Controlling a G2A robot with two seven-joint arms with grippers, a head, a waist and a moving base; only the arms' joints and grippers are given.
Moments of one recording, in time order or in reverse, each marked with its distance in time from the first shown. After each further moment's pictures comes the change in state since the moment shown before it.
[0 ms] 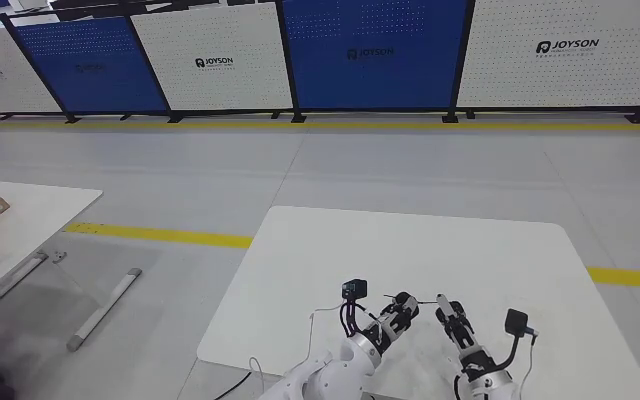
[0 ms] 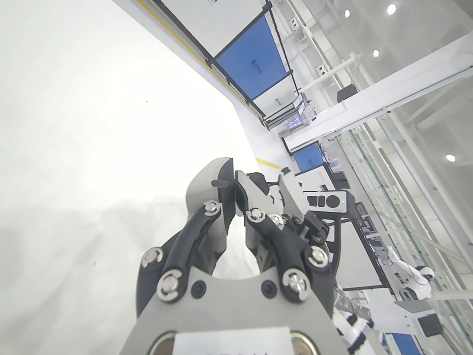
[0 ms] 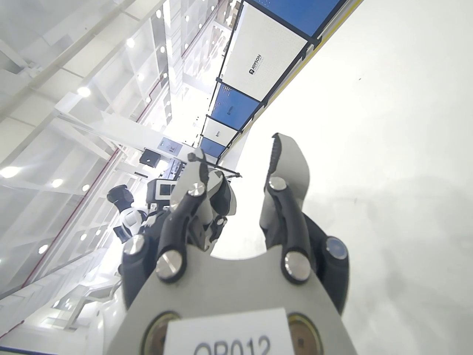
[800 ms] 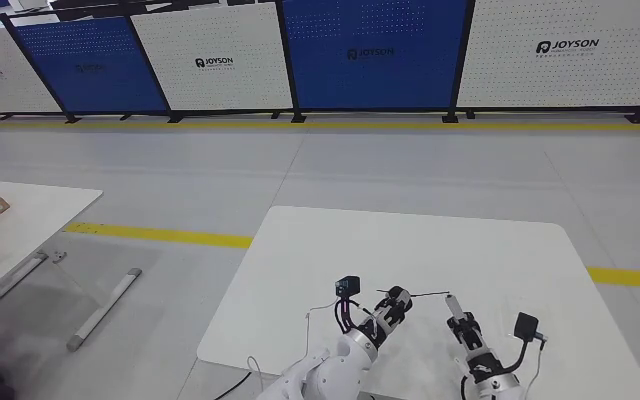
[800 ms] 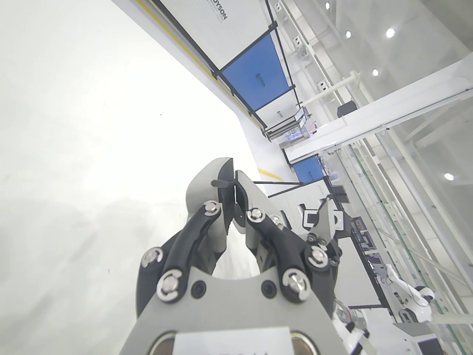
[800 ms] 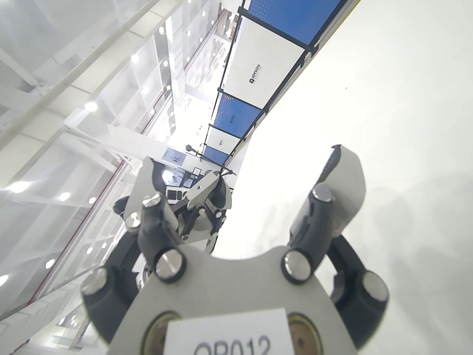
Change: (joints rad) left arm 0.004 -0.008 -0.026 0.003 -0.025 0.010 0.029; right arm -0.018 -0.006 0.031 -0.001 0.033 -0.003 0.000
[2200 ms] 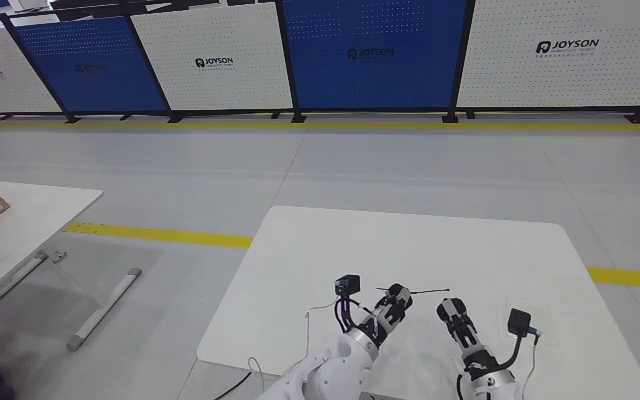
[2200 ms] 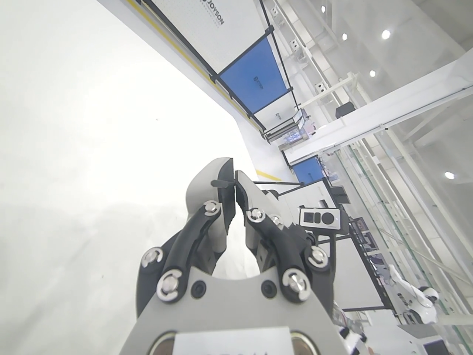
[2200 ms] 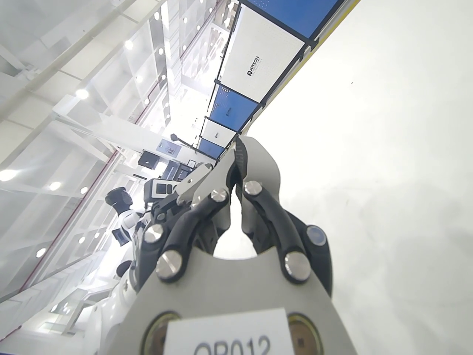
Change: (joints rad) left arm 0.004 -0.010 -0.005 -0.003 0.045 0.010 0.027; right arm 0.016 -0.012 -0.003 0.010 -0.035 0.000 0.021
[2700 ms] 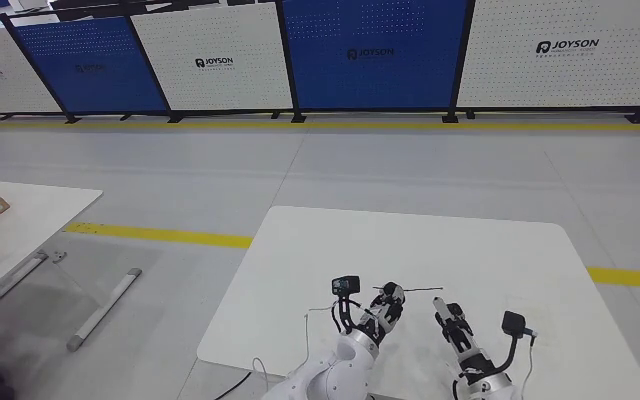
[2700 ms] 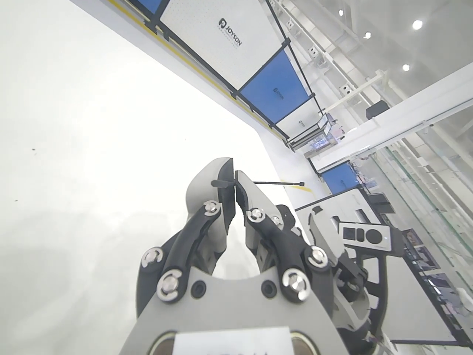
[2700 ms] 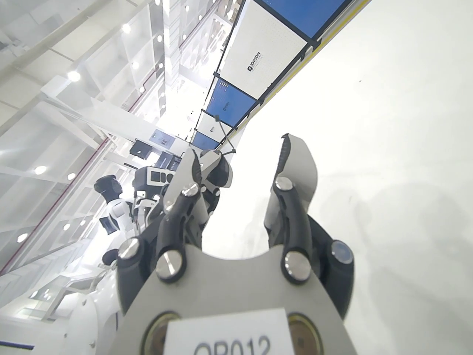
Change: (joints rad) left arm -0.007 -0.008 0.027 0.018 0.131 0.096 0.051; right arm -0.016 0.000 -0.009 -0.016 -0.082 -0.023 -0.008
